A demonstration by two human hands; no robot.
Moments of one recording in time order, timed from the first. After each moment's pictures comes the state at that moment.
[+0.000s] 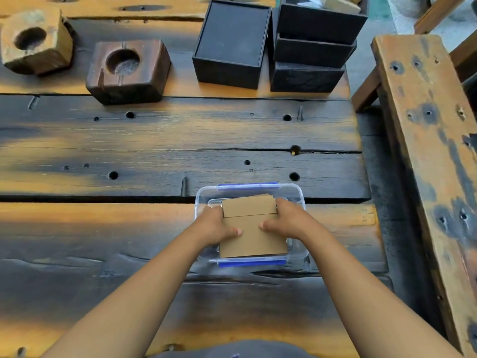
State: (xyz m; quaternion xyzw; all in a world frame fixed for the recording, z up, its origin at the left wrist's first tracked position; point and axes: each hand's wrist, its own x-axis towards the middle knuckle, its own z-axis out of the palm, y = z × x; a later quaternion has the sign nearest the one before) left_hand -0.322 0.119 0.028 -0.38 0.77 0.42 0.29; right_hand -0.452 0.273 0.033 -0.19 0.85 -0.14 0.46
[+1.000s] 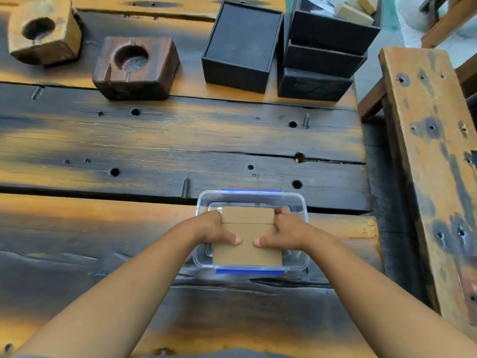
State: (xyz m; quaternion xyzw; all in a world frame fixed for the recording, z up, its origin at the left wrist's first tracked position) left_hand -0.326 0.098 0.019 -0.36 0.69 0.50 0.38; right_hand -0.459 0.275 0.019 -0.31 0.81 -0.04 0.51
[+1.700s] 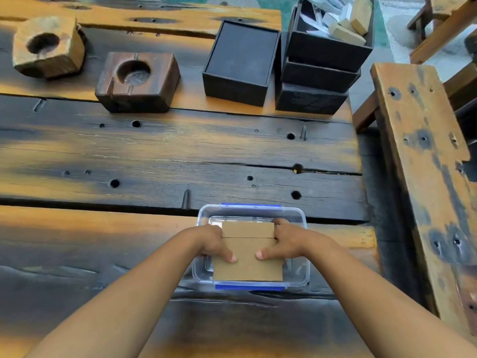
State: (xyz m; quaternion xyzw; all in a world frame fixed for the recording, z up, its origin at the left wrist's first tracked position) left_hand -0.327 0.094 0.025 -0.36 0.70 0.45 0.44; right_hand -0.465 0.267 0.024 -0.34 0.78 0.02 0.52
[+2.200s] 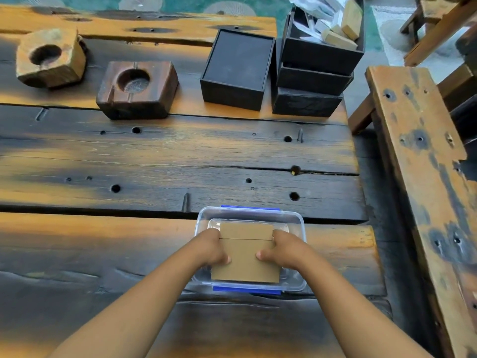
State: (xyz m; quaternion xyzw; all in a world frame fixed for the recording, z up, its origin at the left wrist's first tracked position) left_hand -0.315 0.114 0.037 -0.38 0.76 0.38 0.36; right_hand -0.437 0.275 0.021 -0.20 0.84 -0.05 0.50
